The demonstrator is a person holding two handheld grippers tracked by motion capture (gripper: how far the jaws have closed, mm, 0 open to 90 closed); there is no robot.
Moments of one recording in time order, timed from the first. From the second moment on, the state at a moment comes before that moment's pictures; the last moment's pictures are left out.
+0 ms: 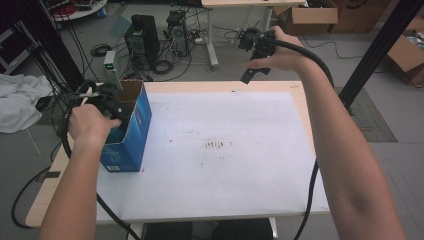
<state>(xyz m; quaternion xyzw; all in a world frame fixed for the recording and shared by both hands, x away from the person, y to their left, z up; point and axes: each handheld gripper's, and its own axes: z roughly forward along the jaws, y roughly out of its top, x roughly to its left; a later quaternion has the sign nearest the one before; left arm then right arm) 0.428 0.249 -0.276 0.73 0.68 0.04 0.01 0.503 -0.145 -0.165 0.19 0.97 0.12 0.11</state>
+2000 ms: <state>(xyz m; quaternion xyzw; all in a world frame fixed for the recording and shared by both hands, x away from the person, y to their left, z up) 0.371 0.065 -0.257 0.97 0.24 0.03 0.08 0.505 -0.150 -0.169 0.21 0.97 0.11 0.10</state>
